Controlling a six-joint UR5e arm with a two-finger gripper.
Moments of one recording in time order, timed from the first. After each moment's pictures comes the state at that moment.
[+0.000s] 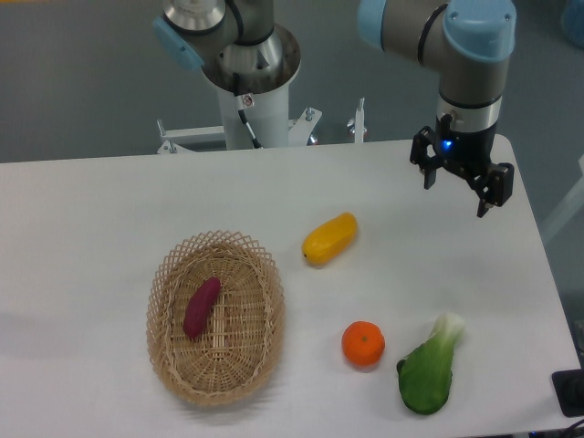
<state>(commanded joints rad) 2.76 -1.76 -1.65 -1.06 1.53 1.55</state>
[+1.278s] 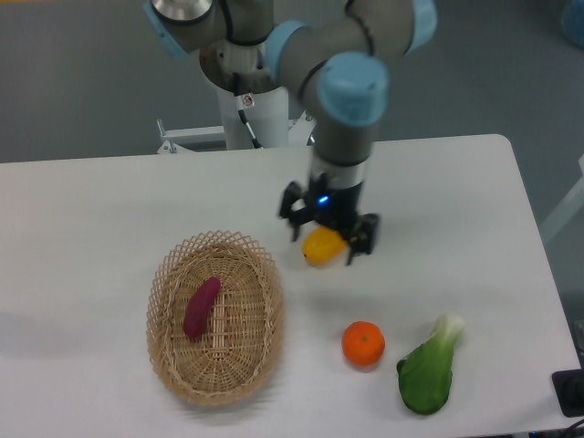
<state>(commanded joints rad) 2.31 -1.83 -1.75 -0.98 1.40 0.65</state>
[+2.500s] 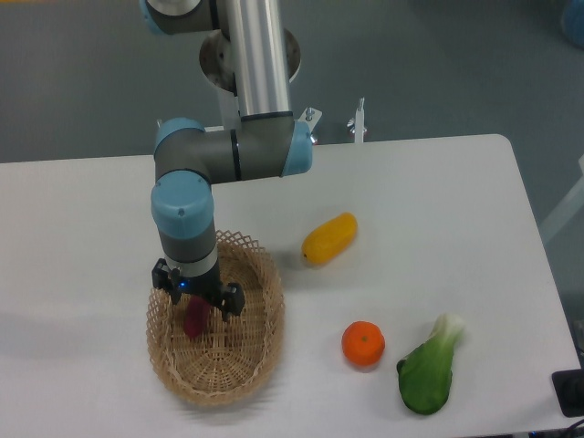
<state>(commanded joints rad) 2.09 -2.04 -1.77 -0.80 1.52 0.48</state>
